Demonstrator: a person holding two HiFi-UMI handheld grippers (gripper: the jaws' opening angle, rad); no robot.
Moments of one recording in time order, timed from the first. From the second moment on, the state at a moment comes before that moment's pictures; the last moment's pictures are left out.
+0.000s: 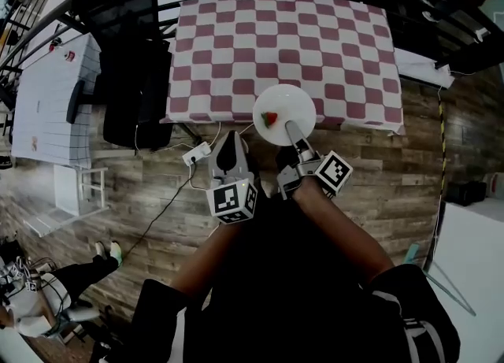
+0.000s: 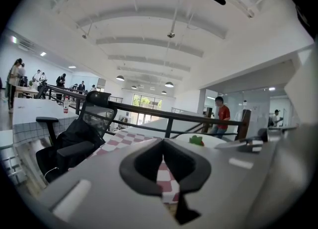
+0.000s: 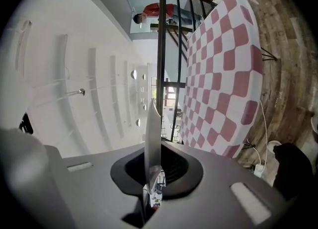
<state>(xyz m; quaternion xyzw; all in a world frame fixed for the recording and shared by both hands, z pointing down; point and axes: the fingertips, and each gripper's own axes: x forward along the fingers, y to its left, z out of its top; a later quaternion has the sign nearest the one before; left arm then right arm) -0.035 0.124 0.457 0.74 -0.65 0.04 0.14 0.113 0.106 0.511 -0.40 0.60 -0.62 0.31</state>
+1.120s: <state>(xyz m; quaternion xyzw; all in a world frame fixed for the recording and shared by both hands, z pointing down) -0.171 -0.096 0.454 0.79 -0.59 0.03 0.15 -0.019 -0.099 0.498 -0.43 0.60 -0.58 0.35</state>
